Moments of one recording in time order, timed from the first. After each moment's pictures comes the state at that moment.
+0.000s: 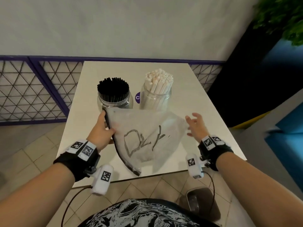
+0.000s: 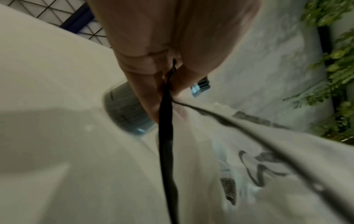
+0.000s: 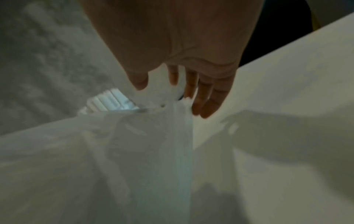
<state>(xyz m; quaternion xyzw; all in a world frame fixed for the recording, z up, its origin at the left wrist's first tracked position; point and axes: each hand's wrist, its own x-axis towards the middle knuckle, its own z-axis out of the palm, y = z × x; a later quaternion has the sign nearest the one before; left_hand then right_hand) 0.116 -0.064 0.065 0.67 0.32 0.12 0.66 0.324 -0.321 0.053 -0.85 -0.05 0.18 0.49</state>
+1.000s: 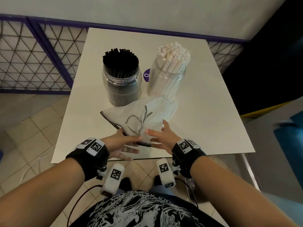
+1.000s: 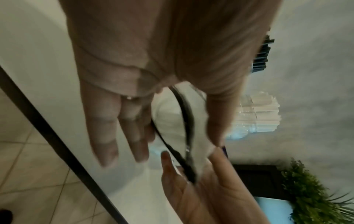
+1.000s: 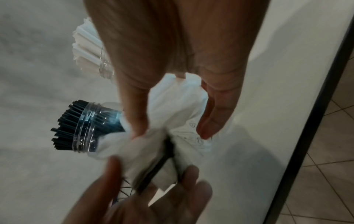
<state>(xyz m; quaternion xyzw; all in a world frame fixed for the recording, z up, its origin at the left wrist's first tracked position) 0.088 -0.111 0.028 0.52 0.39 -0.20 0.73 0.220 -0.256 0.014 -0.68 0.02 0.51 0.53</state>
